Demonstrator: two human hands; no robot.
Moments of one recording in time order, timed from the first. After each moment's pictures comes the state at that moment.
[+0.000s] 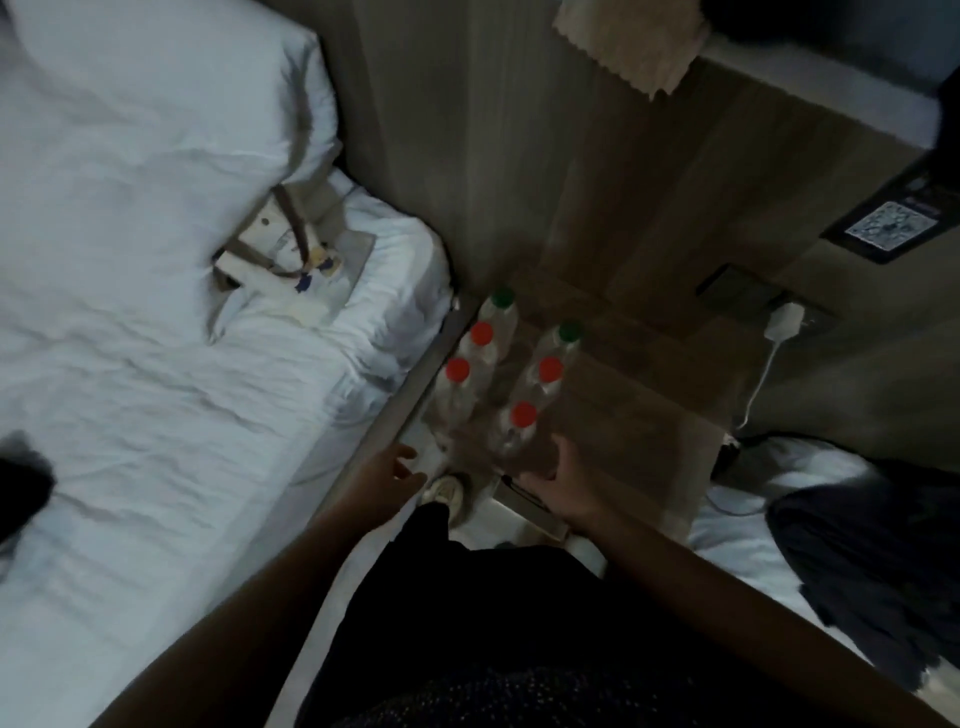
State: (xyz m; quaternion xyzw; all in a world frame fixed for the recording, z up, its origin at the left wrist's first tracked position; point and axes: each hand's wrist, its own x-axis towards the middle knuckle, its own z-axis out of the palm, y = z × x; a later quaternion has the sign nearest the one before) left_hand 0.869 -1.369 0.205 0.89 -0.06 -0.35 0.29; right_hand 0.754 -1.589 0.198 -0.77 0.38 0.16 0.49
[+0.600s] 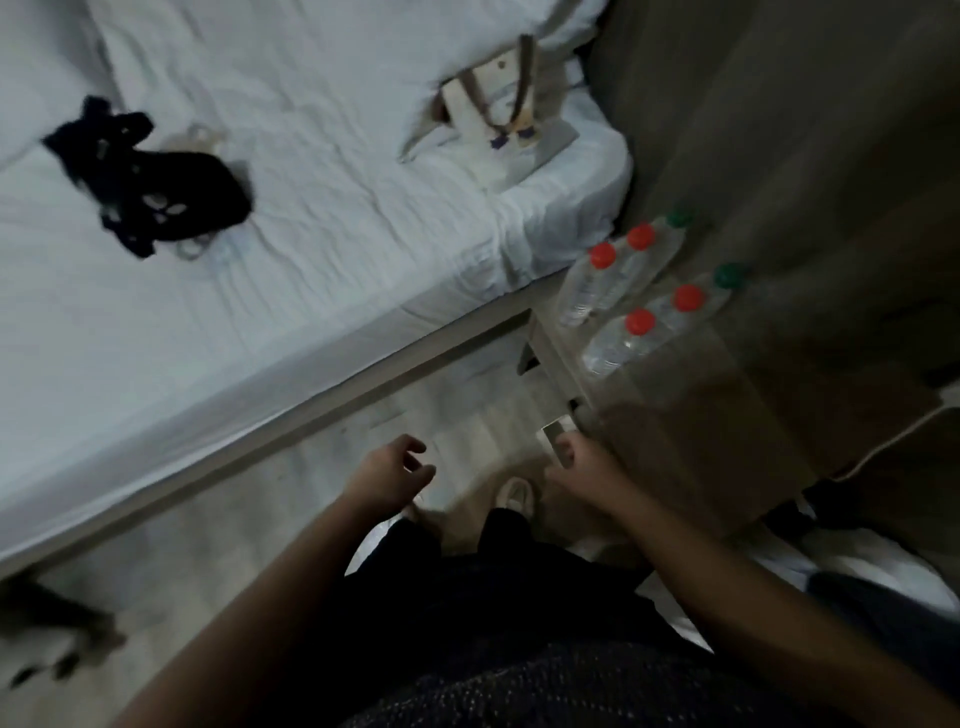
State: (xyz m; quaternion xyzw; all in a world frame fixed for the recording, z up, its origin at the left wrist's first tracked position) left_hand 0.644 -1.285 0.225 0.86 0.18 -0.33 0.33; right_hand 0.675 -1.548 0.199 -0.86 0.10 0.40 0.31
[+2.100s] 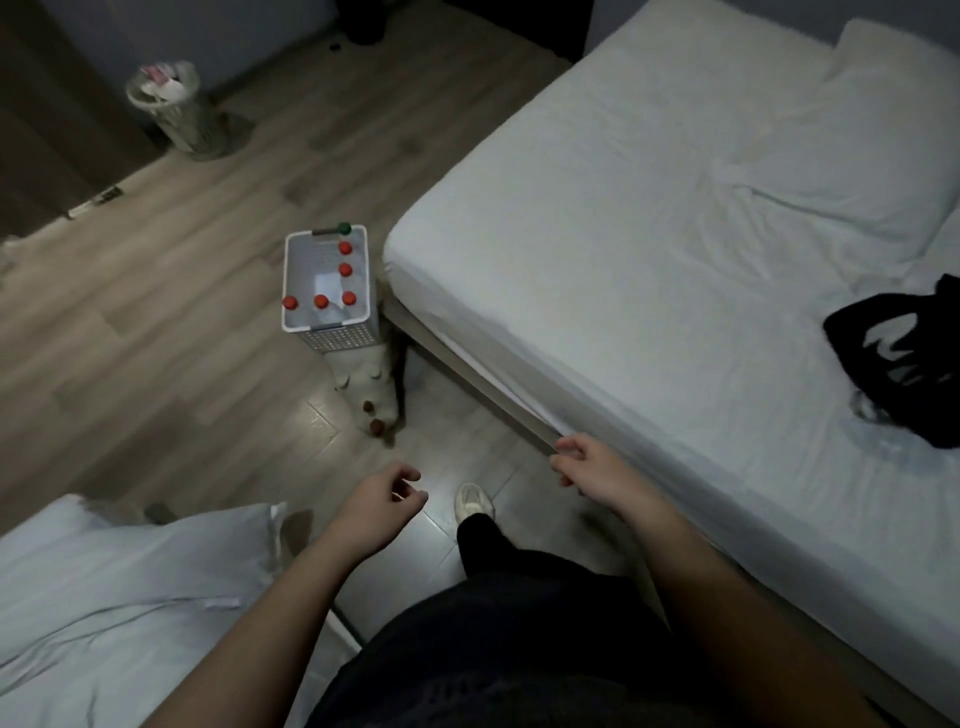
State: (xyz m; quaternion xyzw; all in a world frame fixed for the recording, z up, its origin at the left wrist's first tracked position) left_hand 0.185 -0.730 0.226 0.62 0.62 0.01 0.48; right_hand 0.460 -0.771 0.204 -0.76 -0.36 0.51 0.17
